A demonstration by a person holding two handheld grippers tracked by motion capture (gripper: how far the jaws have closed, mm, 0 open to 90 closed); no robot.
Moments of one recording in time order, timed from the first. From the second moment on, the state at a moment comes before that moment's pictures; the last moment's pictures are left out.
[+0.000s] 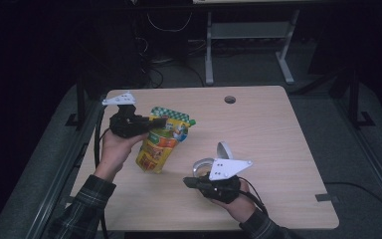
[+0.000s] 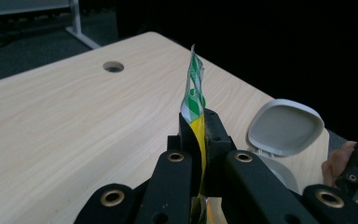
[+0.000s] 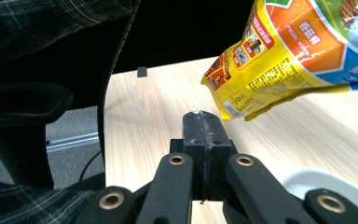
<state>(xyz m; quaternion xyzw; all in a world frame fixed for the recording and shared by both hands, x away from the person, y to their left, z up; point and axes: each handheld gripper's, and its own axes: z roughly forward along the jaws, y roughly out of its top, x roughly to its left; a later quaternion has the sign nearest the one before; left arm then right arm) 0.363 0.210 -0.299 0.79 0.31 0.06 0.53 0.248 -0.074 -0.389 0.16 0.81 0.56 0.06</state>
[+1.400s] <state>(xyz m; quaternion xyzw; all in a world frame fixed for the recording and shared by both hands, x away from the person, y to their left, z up) 0.338 0.252 -0.358 0.77 0.28 0.07 0.57 0.254 -0.177 -0.409 0.25 0.80 0.54 0.07</state>
